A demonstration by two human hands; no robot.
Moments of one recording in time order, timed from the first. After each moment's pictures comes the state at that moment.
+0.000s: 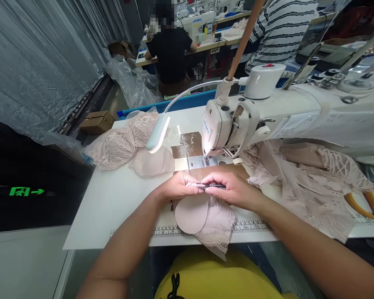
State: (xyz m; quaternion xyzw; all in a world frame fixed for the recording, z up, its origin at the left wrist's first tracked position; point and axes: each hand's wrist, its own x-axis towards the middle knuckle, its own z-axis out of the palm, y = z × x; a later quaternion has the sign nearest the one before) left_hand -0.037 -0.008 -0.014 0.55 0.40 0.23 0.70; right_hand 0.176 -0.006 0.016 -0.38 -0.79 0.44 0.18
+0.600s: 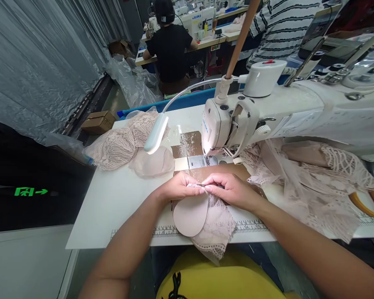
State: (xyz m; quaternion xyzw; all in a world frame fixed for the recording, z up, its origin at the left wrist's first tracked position) left_hand -0.036 -0.008 -0.020 0.55 0.37 0.22 0.71; right_hand 0.176 -0.005 -0.007 -0.39 -0.76 0.48 0.22
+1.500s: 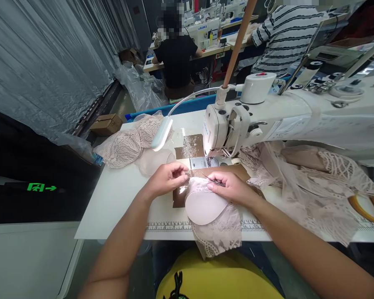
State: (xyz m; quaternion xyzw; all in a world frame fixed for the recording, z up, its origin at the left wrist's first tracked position) left_hand -0.063 -0.018 0.017 0.67 0.50 0.27 0.47; right_hand 0.177 -0.004 -0.009 -0.38 -0.76 0.47 0.23
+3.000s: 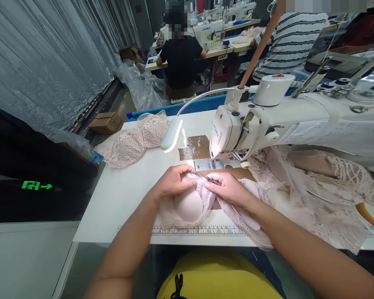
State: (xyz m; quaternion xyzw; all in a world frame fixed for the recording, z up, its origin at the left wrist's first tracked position) left_hand -0.064 -0.007 -0.002 0.69 0.49 0.30 0.44; right_hand 0.152 0.004 -0.024 -0.39 -0.70 0.53 0.26
